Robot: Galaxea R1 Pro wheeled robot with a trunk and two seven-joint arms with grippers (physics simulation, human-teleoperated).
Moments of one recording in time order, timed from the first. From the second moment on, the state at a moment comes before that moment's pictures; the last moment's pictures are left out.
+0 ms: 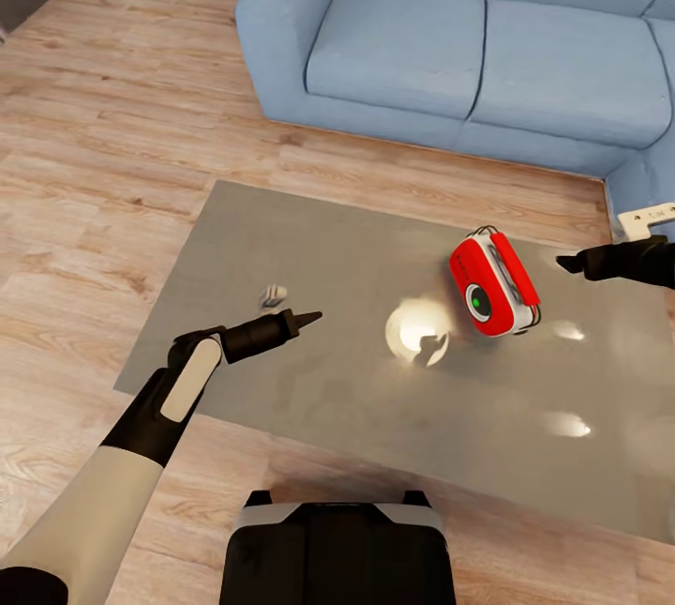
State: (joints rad) left arm -0.80 0.07 -0.23 -1.14 0.83 0.71 -0.49; right arm -0.96 -0.43 -0.20 -1.56 0.53 1.05 0.77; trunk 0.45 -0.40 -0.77
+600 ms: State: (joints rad) left arm -0.80 0.07 -0.23 -1.14 0.83 0.71 -0.49; right arm -0.96 -0.43 -0.26 -1.56 0.53 1.05 0.77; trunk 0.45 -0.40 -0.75
